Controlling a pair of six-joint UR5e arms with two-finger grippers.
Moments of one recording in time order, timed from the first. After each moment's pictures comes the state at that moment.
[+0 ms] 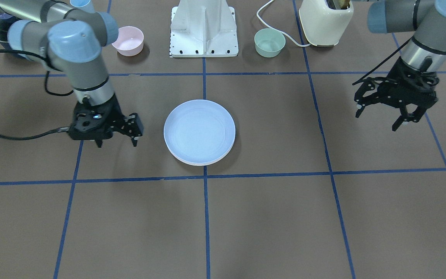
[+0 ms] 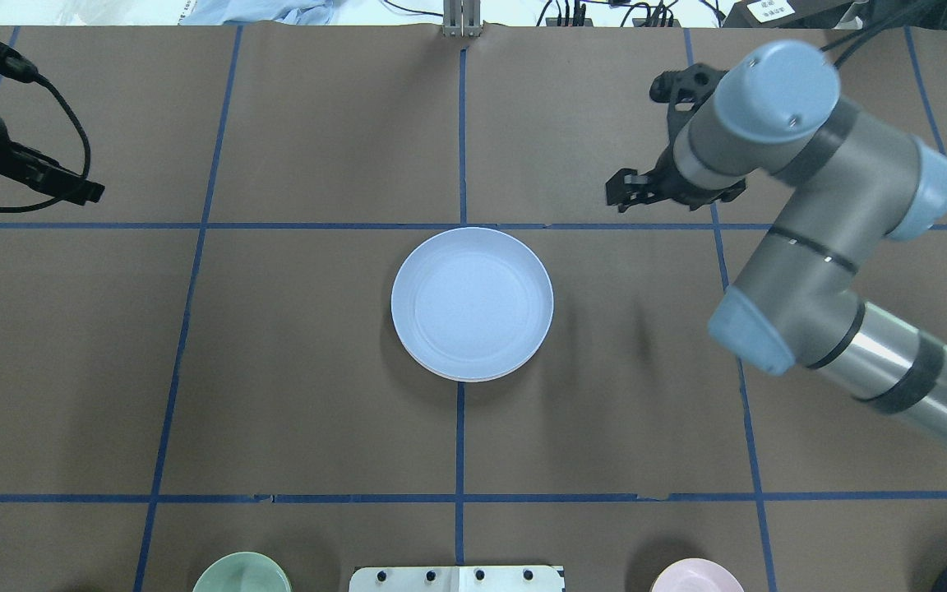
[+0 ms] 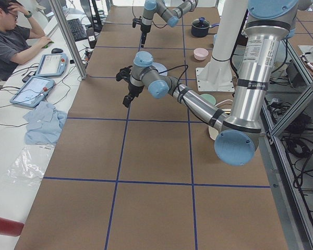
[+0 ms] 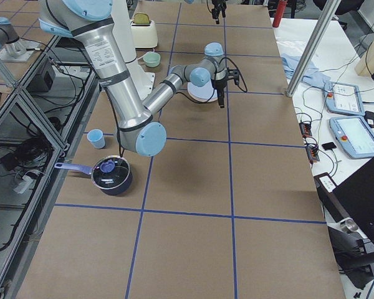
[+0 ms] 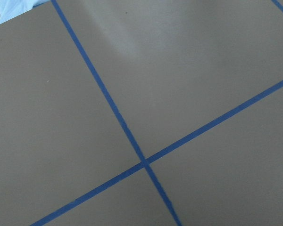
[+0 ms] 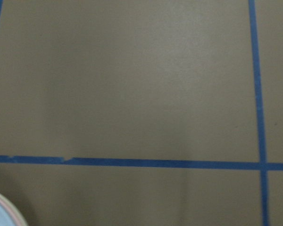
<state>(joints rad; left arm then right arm) -1.07 -1.71 -1.96 -1.85 -2.07 -0.35 0.85 -1.11 1.78 -1.55 1.95 0.87</state>
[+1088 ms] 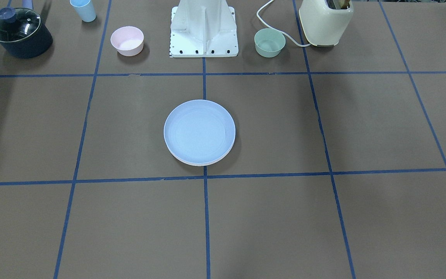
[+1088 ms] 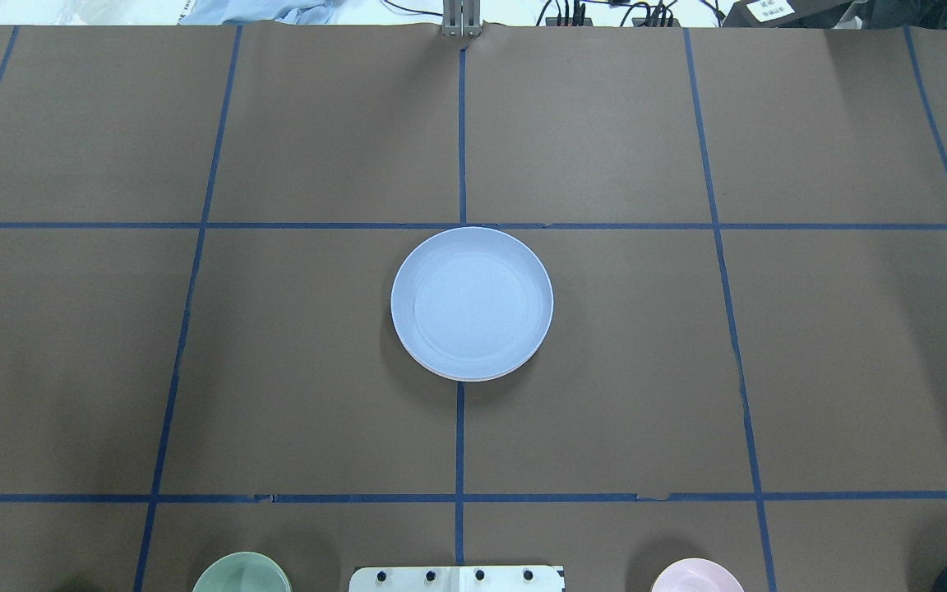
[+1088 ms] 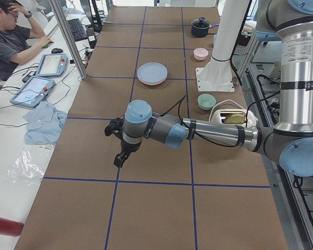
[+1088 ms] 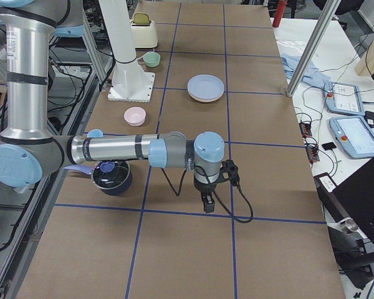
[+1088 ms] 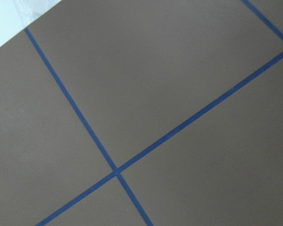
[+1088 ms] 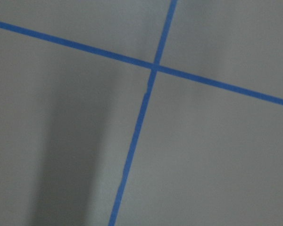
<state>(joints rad) -1.57 -1.49 -1.74 -1.83 -2.25 0.24 1.59 -1.70 1.76 -1.65 2.29 -0.26</state>
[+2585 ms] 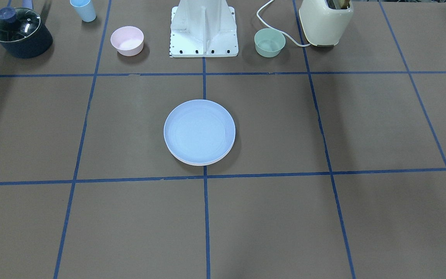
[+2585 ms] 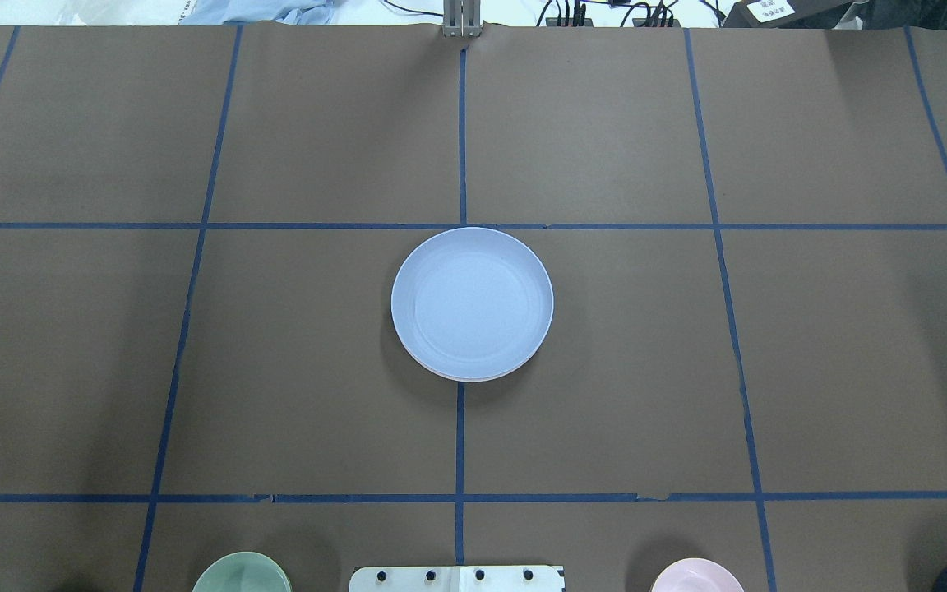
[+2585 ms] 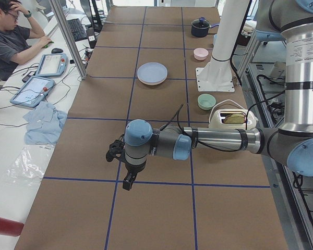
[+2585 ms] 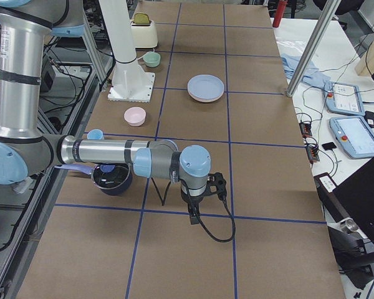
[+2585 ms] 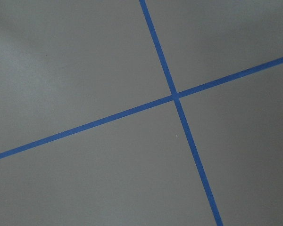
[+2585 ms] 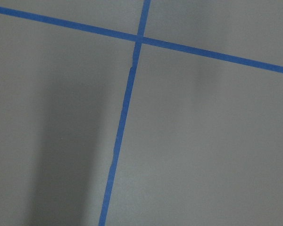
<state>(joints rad) -1.62 -1.47 -1.69 -1.71 -2.28 0.24 1.61 -1.74 1.76 -1.64 2.30 -0.25</state>
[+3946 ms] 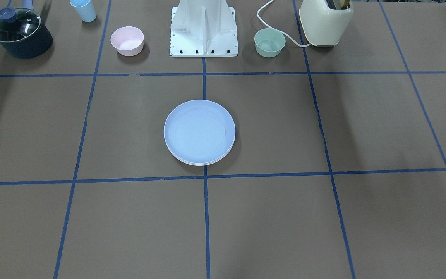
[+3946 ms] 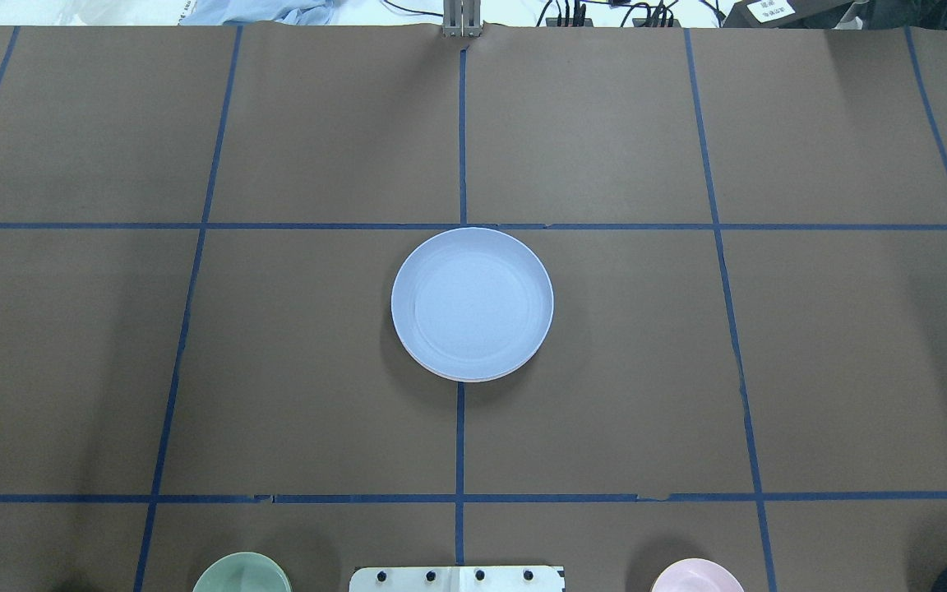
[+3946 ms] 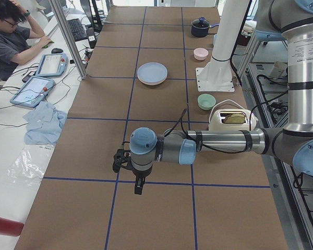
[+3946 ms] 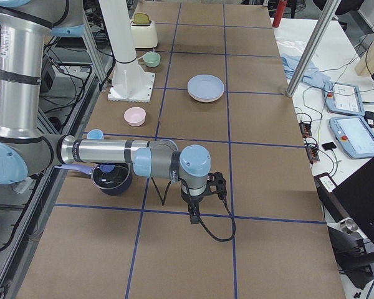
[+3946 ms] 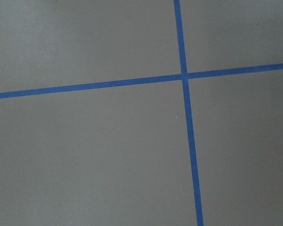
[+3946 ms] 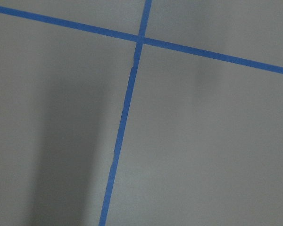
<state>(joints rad) -1.61 -1.44 -1.69 -1.70 -2.33 0.07 1.61 -1.74 1.76 -1.64 2.30 -0.25</state>
